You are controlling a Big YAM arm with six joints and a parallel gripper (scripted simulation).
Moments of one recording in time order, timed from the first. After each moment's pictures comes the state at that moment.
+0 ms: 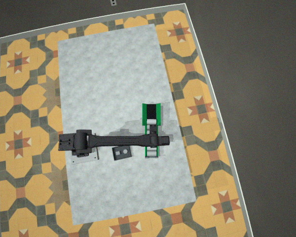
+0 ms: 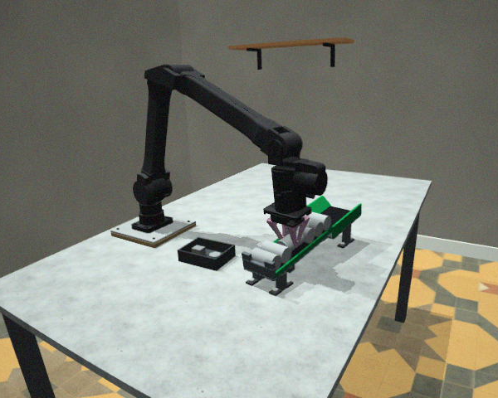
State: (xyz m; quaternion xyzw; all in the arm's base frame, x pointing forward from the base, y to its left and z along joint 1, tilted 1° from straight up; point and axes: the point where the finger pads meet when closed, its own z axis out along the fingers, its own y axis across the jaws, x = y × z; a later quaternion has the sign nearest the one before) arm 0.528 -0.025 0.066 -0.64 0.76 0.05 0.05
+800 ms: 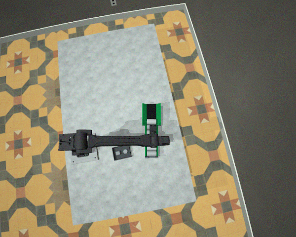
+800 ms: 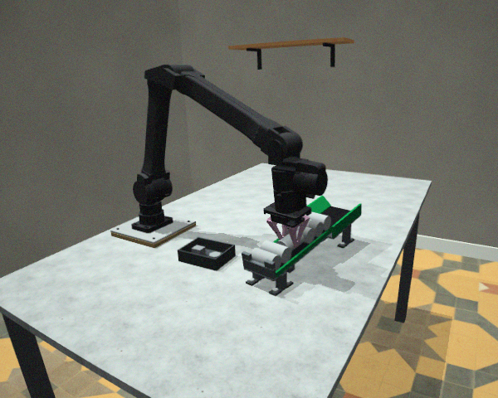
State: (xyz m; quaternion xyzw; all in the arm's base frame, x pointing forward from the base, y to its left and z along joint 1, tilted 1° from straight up) arm 0.528 -0.025 0.066 -0.64 0.76 0.05 0.05
